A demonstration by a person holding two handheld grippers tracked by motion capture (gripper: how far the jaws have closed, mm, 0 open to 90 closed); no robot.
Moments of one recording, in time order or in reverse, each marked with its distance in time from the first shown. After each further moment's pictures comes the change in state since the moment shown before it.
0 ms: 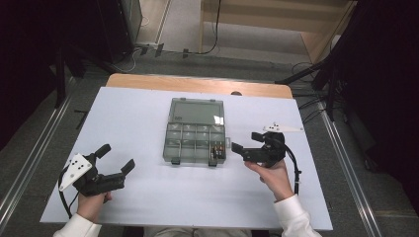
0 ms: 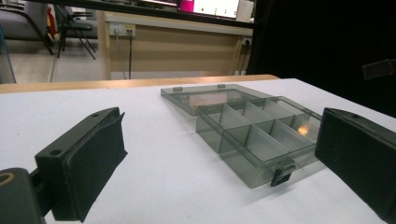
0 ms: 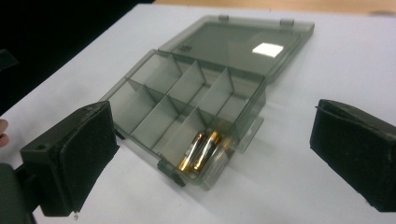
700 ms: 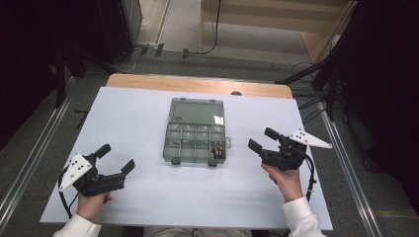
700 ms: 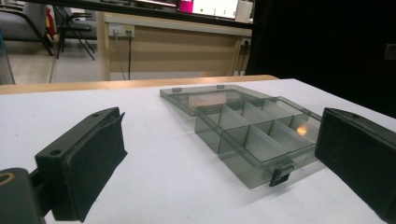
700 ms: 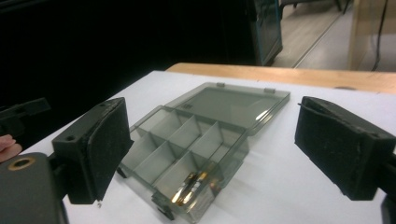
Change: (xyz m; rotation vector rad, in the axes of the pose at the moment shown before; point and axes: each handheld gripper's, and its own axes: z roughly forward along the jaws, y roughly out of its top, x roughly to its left) left arm -0.001 0.000 0.000 -0.003 -0.003 0.001; right arm -0.020 -0.018 -0.040 -0.300 0.042 -0.044
